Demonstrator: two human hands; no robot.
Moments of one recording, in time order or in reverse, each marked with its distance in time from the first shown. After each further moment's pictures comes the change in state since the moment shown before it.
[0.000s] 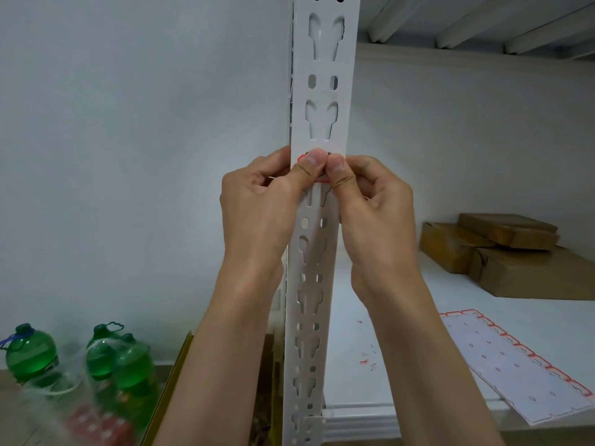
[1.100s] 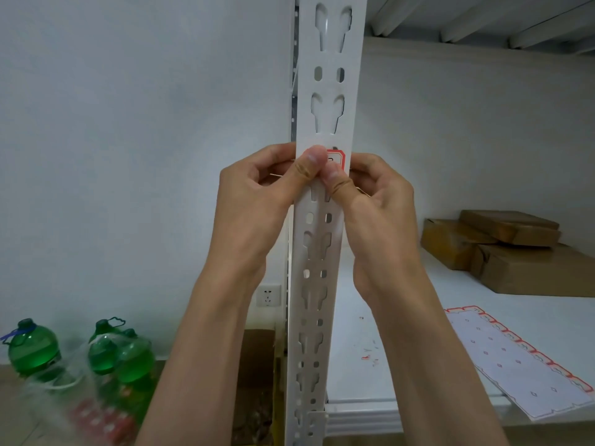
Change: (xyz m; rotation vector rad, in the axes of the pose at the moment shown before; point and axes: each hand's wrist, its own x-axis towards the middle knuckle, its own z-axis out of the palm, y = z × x) left_hand 0.006 -0.005 -0.018 0.098 -0.120 0.050; right_hand -0.003 -0.006 -0.001 0.071 -0.066 0.066
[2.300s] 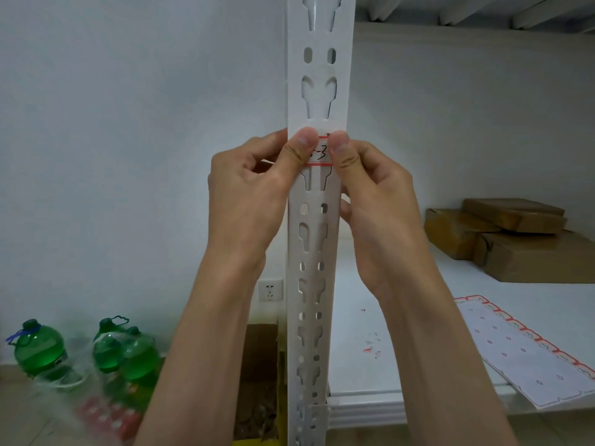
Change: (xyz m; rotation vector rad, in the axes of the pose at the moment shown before) left_hand -0.001 0.004 0.005 0.081 0.029 0.092; right_hand 0.001 0.000 -0.004 0.100 -0.072 0.079
